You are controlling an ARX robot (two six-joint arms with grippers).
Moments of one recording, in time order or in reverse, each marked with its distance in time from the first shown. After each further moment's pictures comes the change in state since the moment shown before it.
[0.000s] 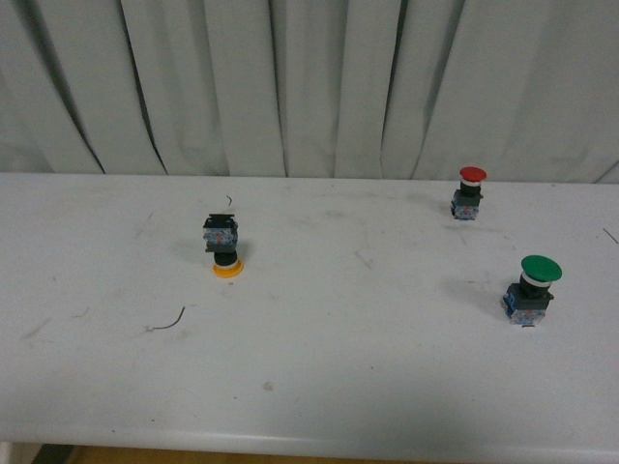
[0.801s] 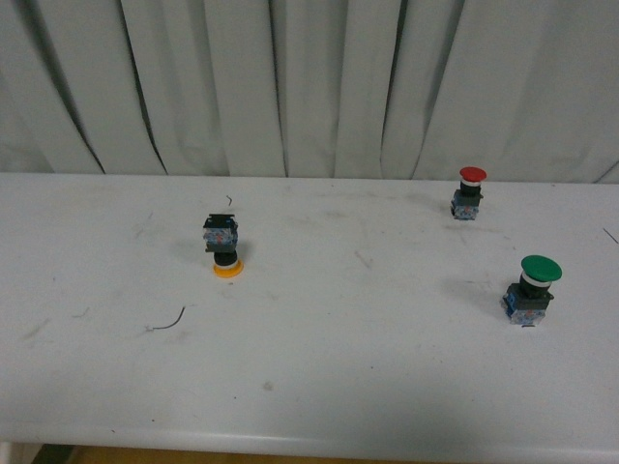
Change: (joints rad) left arm 0.000 0.000 0.000 0.000 0.000 0.000; right arm 0.000 0.000 0.000 0.000 0.000 0.000
